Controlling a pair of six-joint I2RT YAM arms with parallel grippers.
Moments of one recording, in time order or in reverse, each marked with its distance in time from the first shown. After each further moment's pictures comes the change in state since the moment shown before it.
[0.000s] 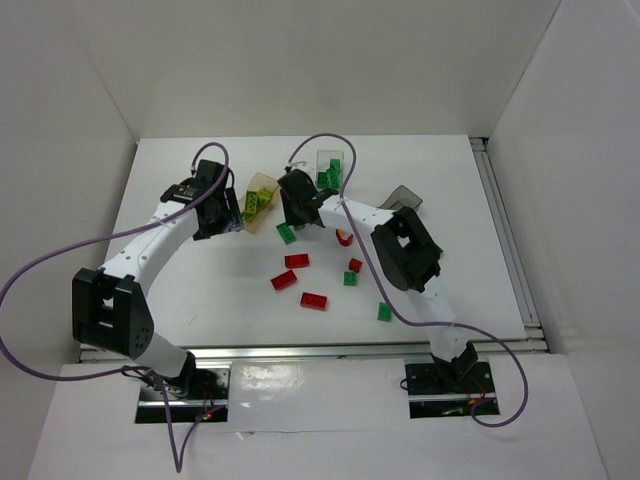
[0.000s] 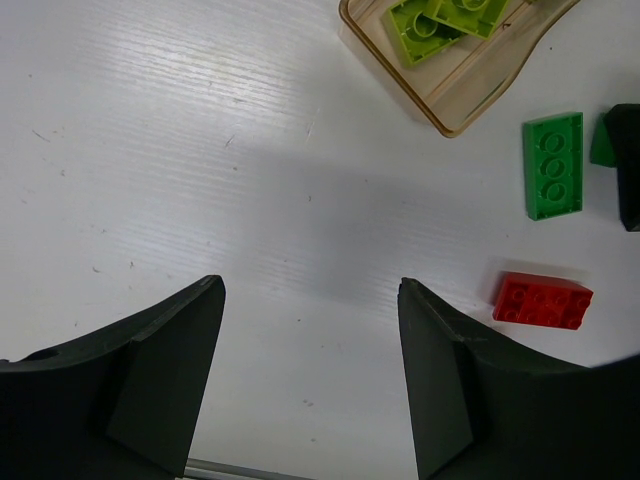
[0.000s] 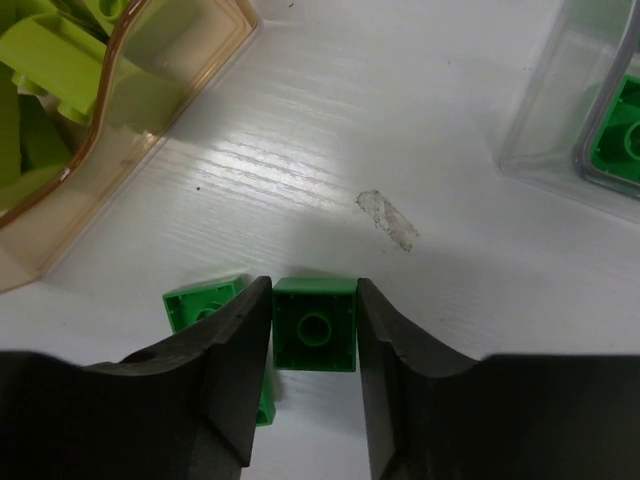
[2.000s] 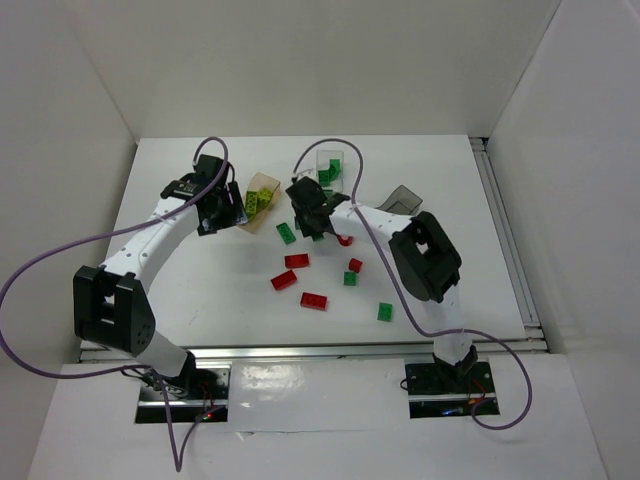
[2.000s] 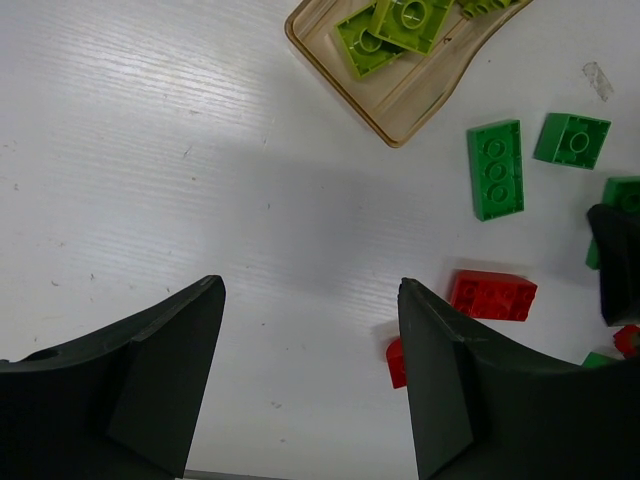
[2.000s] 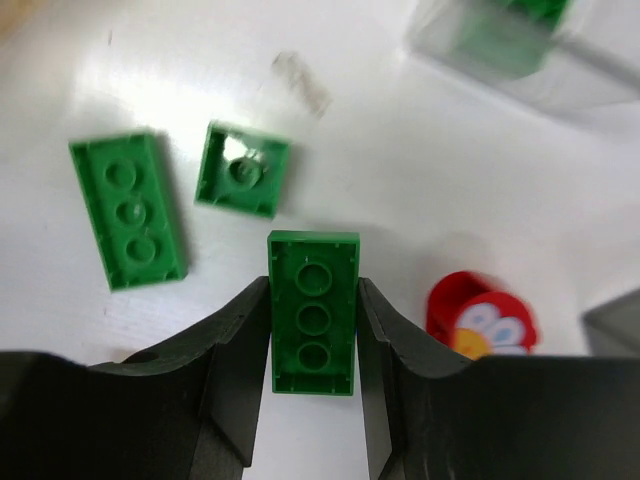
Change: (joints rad) left arm -0.001 0.018 0.041 0.013 0.062 -0.026; right arm 0.022 -0.178 -0.213 -0.080 0.049 -0.129
